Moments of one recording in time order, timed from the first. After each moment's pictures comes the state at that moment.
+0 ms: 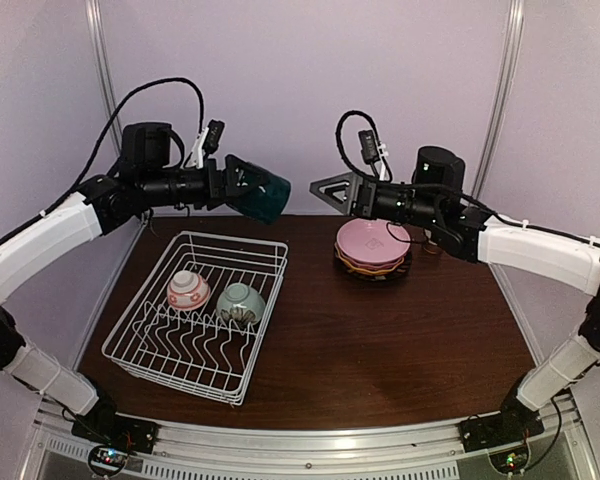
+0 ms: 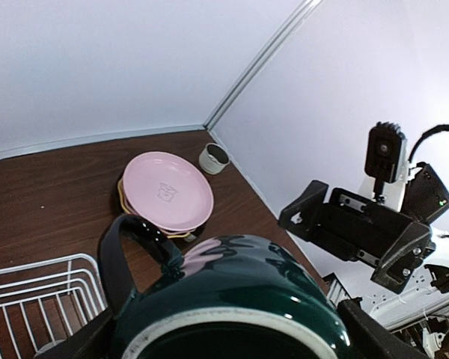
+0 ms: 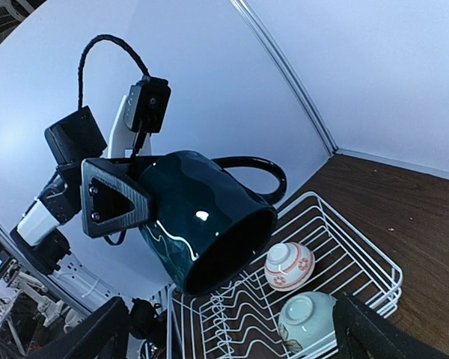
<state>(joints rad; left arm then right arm) -0.58 1.40 1.39 -0.27 0.43 -0.52 0.68 1.49 1.21 0.27 -0.51 0.61</state>
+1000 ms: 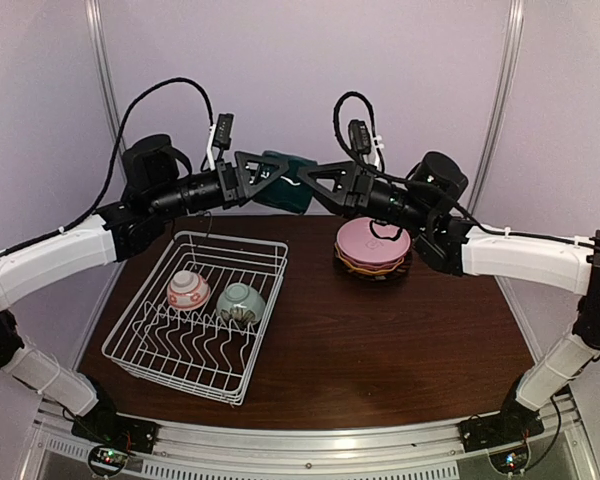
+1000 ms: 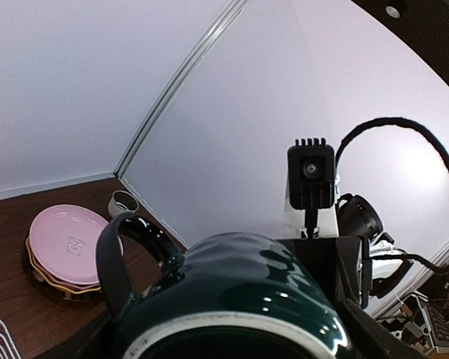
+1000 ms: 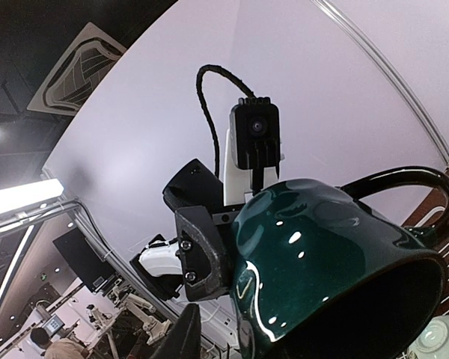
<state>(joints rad) -0.70 1.40 1.22 0.25 0.49 -0.68 0.80 1.55 1.20 0.72 -0.60 1.01</state>
